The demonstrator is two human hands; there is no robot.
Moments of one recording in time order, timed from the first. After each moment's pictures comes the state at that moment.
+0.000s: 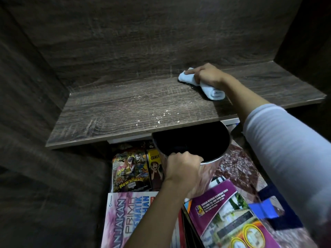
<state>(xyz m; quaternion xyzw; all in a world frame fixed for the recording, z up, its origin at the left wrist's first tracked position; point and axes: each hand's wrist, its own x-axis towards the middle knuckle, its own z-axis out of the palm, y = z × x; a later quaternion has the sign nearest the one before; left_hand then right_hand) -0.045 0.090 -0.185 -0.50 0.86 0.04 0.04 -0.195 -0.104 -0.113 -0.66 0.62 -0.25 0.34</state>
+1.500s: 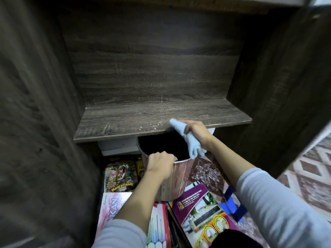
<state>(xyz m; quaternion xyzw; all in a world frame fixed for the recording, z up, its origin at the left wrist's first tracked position) 0.002 0.144 -0.149 -0.52 0.85 -0.01 0.01 -0.148 0.095 -0.109 -0.51 0.57 -0.46 0.44</state>
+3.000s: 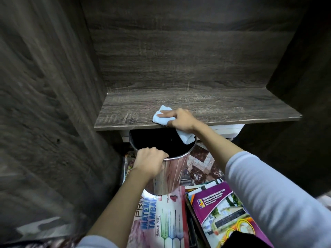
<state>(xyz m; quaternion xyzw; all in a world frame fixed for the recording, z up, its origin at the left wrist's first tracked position) 0.085 0.122 -0.162 -0.56 0.83 -0.01 0.05 -0.056 0.017 -0.126 -0.79 0.55 -0.15 0.23</state>
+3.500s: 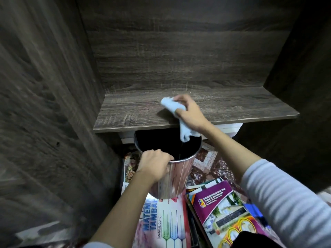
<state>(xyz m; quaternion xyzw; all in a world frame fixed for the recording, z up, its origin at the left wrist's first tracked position) 0.077 0.129 -0.156 -0.53 0.84 -0.01 0.05 -0.066 0.030 -0.118 -0.67 0.52 -0.43 0.31</state>
